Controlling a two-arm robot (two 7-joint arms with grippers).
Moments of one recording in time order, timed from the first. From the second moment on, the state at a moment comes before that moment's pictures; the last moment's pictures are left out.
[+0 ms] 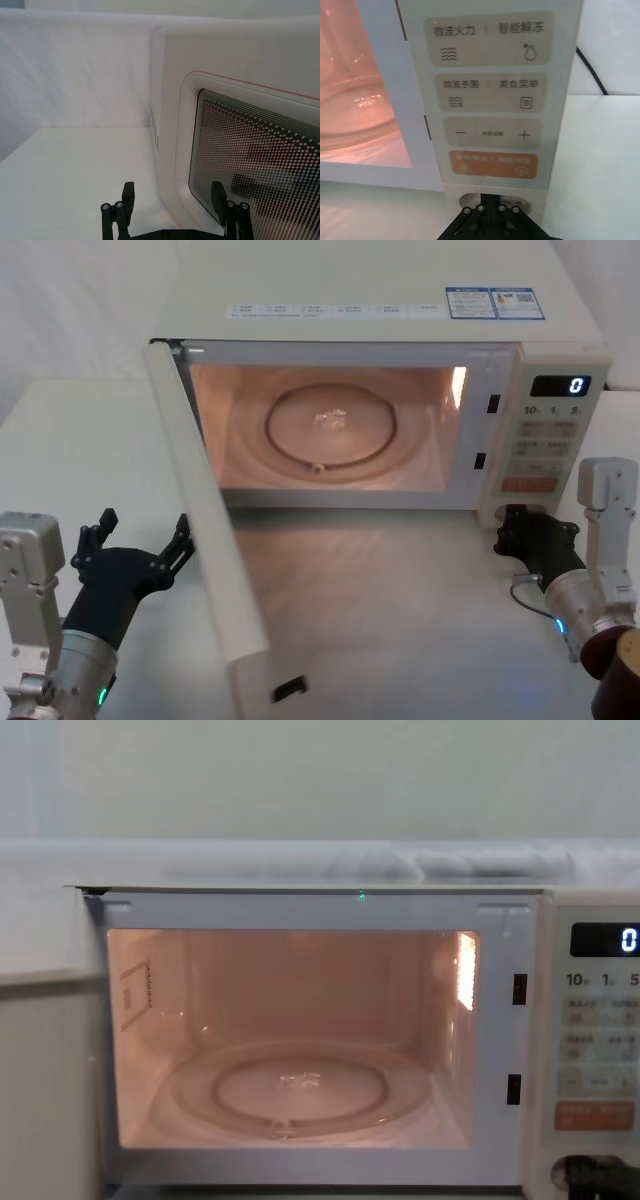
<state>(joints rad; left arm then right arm) 0.27 0.24 0.04 -1.85 -0.25 -0.02 -0.02 0.11 0.02 -0.12 -1.41 0.08 0.09 0.07</state>
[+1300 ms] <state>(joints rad) 0.27 0.24 0.04 -1.85 -0.25 -0.02 -0.02 0.04 0.01 -0.12 -1.49 0.08 0.10 0.07</state>
